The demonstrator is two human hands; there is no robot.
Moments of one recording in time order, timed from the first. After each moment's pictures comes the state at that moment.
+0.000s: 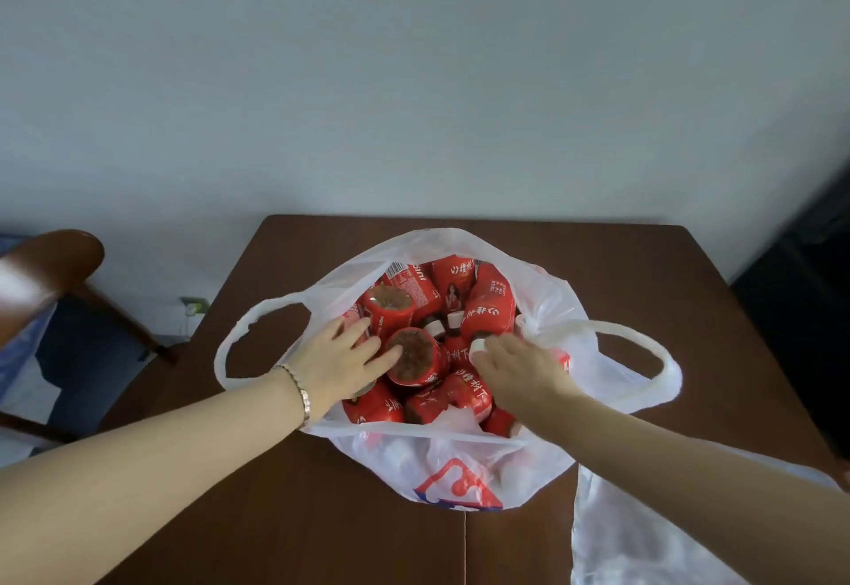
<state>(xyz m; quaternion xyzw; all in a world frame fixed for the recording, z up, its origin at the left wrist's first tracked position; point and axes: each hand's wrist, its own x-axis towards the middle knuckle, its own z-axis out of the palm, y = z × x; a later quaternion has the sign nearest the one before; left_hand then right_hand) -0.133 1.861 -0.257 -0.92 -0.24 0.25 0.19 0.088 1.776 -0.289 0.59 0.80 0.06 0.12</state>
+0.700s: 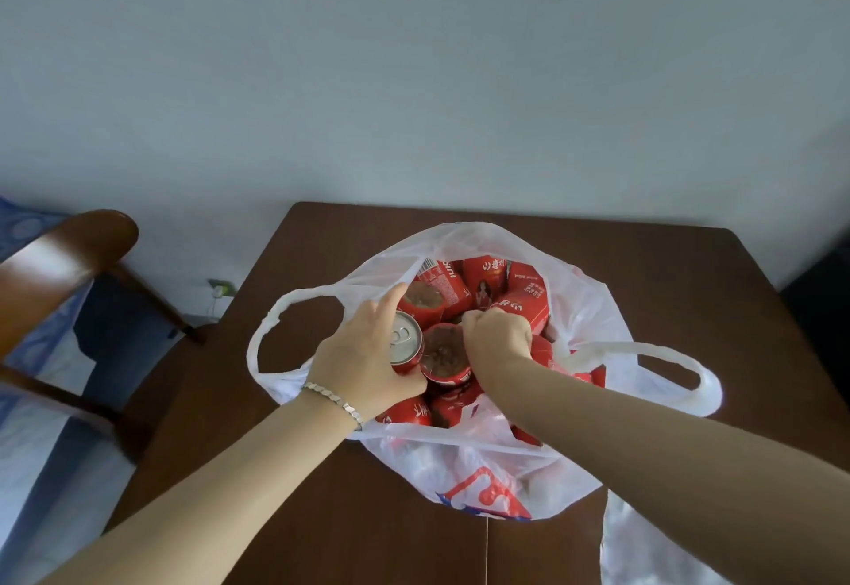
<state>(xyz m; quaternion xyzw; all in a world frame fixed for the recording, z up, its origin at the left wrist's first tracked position) -0.129 1.840 -0.246 -0.82 -0.54 -0.10 -0.14 0.027 1.847 -0.288 0.71 0.66 0.01 0.26</state>
